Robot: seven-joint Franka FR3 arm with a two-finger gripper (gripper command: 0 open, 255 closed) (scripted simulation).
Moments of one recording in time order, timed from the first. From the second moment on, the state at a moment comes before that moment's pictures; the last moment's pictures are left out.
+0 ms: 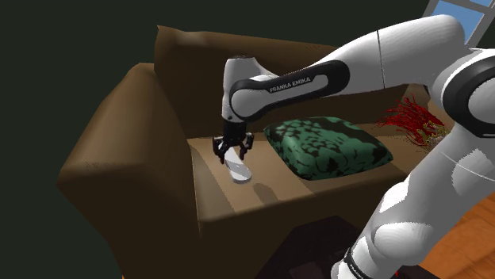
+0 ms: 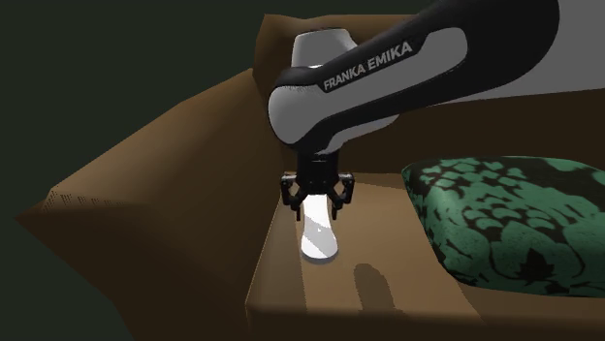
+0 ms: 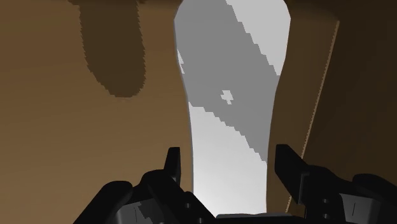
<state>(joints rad) -0.06 -0.14 0.26 -2.19 0.03 2.06 0.60</state>
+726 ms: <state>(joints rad) -0.06 -0.18 0.25 -2.08 0.03 1.91 0.59</state>
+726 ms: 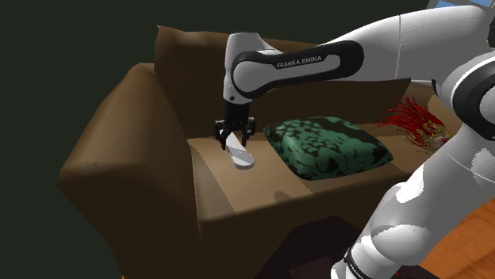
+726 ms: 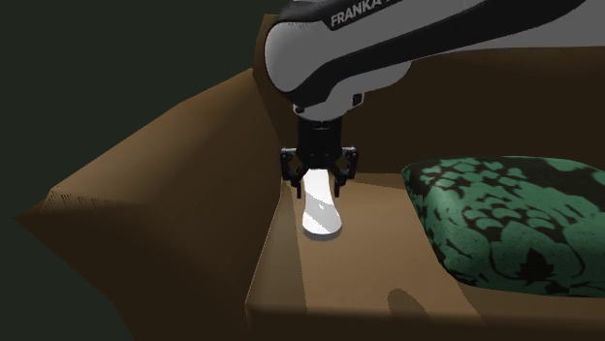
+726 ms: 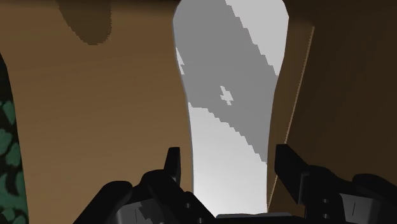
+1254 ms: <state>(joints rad) -0.06 -0.19 0.25 -1.98 0.03 1.80 0.59</state>
